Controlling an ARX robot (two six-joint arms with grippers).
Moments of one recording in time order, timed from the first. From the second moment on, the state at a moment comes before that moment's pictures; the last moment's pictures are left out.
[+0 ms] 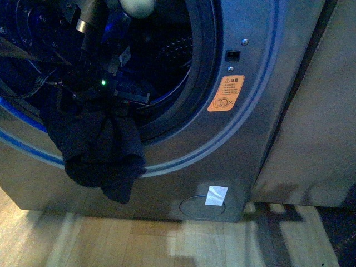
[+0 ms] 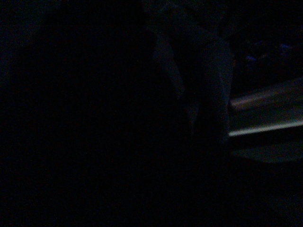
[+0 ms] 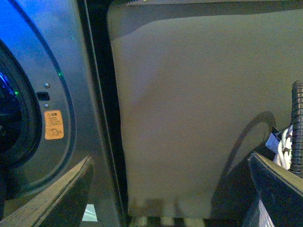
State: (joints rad) left arm -0.20 2.26 1.45 -0.02 -0.04 0.10; right arm 0.00 0.00 0.01 0.00 0.00 0.00
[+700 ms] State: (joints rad) left arm -0.21 1.74 0.90 0.30 0.19 0.15; right arm 0.00 0.00 0.01 0.00 0.00 0.00
